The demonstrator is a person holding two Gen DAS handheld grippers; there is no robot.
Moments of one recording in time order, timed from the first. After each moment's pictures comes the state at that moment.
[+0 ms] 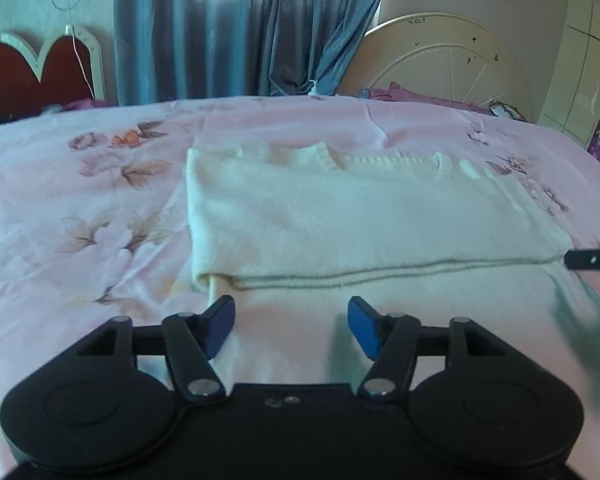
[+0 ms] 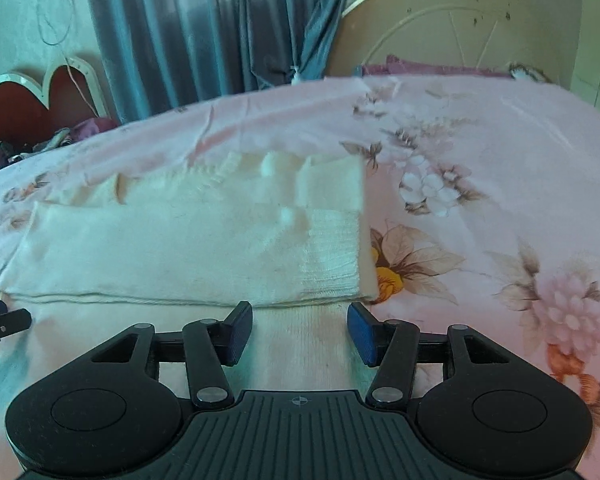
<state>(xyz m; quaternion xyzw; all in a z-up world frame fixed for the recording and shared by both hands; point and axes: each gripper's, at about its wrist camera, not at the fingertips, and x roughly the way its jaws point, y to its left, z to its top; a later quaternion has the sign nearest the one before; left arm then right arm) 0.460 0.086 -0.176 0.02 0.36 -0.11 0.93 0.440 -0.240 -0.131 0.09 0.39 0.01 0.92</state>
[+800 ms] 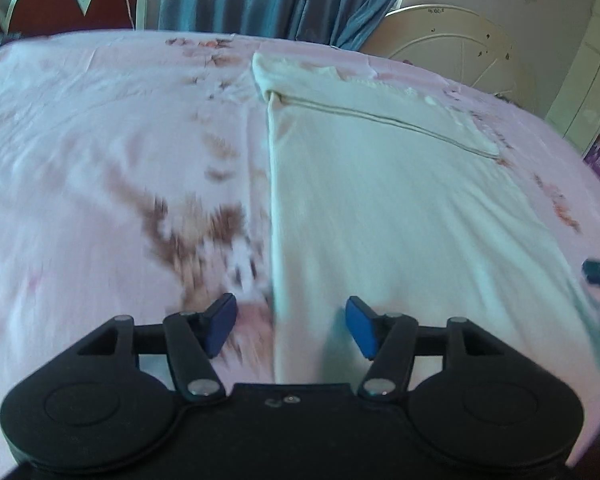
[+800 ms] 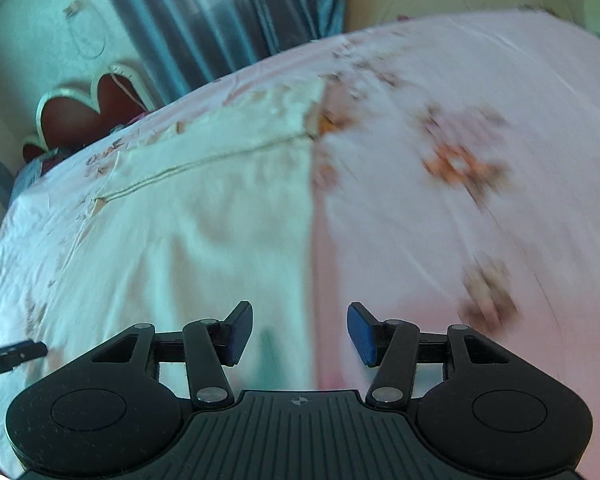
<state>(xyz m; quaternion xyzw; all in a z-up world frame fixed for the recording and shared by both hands) 0.244 0.148 -0.167 -0.05 0.43 -0.09 0.90 0.229 -0.327 -0.137 0.21 0.42 0.09 0.88</state>
